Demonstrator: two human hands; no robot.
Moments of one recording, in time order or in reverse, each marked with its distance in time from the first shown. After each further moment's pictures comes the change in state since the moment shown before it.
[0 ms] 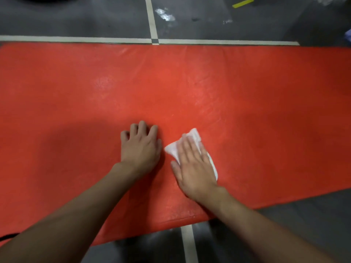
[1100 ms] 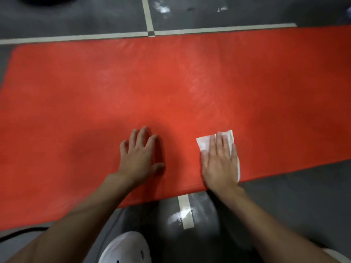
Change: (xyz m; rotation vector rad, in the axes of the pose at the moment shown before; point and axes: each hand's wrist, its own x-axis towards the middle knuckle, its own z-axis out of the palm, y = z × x) left_hand -0.078 0.007 -0.020 -0.099 -0.324 0.000; right_hand -0.072 0.041 -0.005 0.046 -0.009 0.351
